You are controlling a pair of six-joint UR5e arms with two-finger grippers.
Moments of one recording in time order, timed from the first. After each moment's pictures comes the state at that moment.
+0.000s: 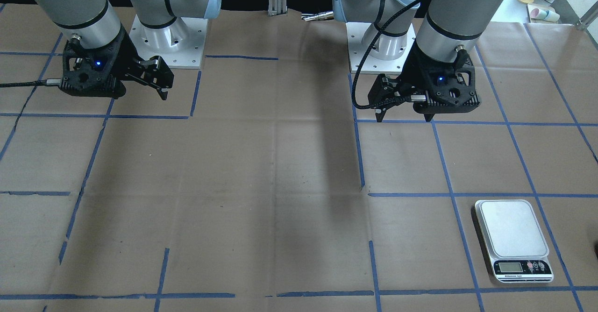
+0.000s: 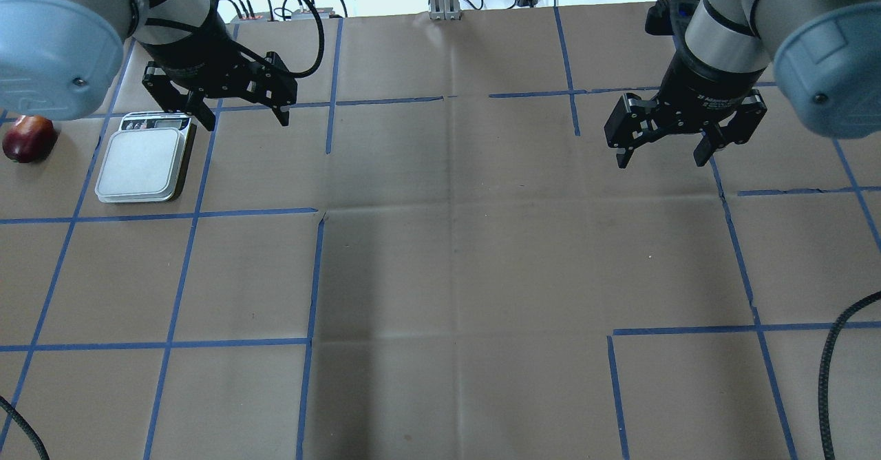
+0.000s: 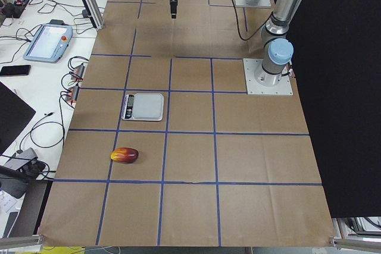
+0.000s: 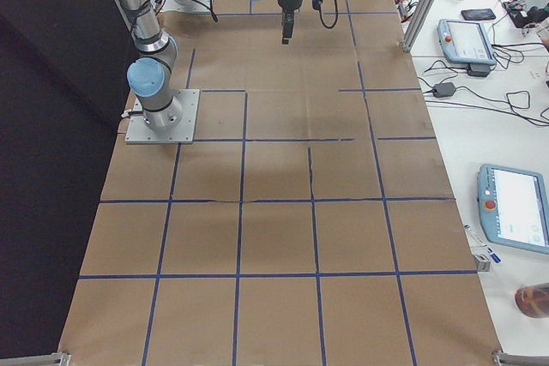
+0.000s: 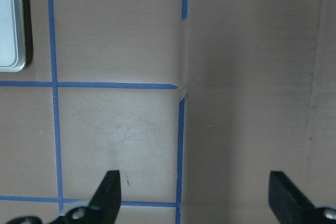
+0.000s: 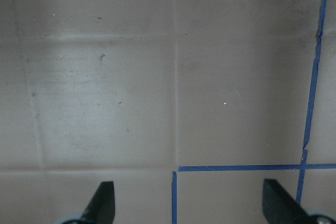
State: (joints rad) left arm -1.58 -1.63 -1.55 -1.50 1.58 -0.04; right arm 1.53 -1.60 1.68 -1.57 -1.56 -0.02
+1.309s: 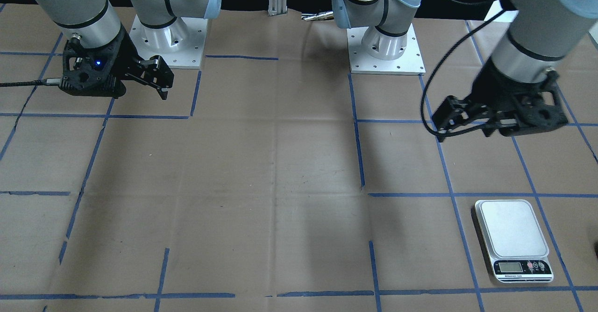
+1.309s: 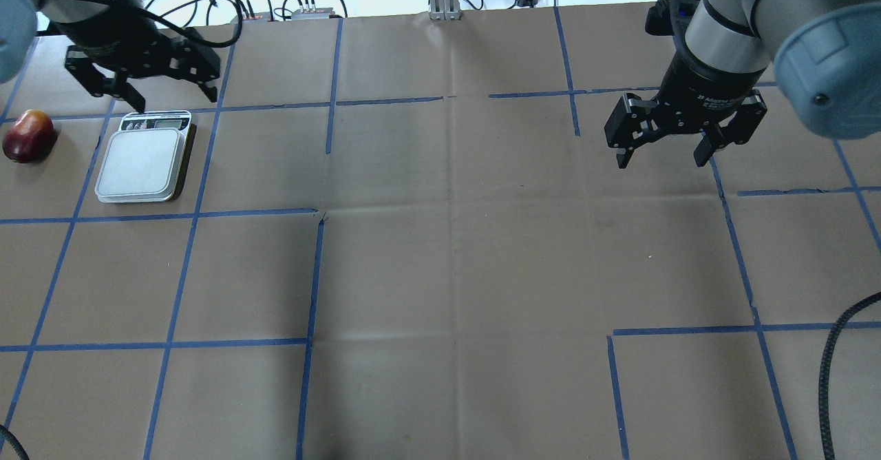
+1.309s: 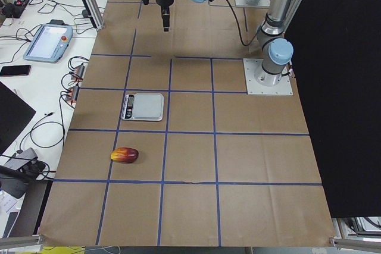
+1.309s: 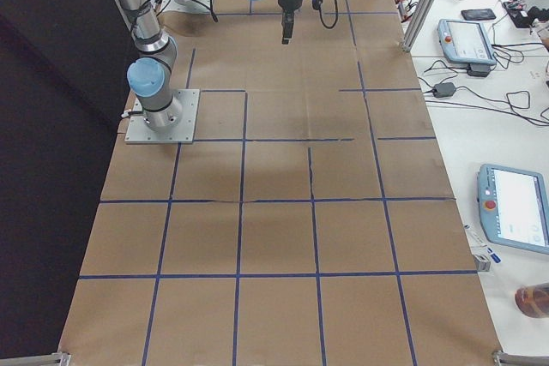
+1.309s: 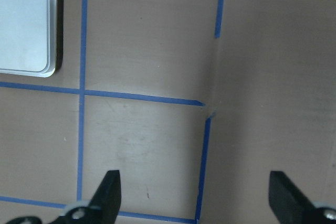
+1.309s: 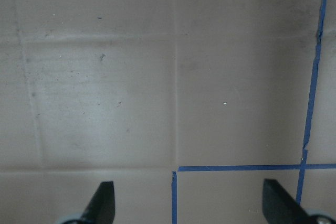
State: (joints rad) left arm -1.34 -1.69 -1.50 -1.48 1.58 0.10; right arm 1.53 -1.60 1.68 -1.57 -1.56 -0.02
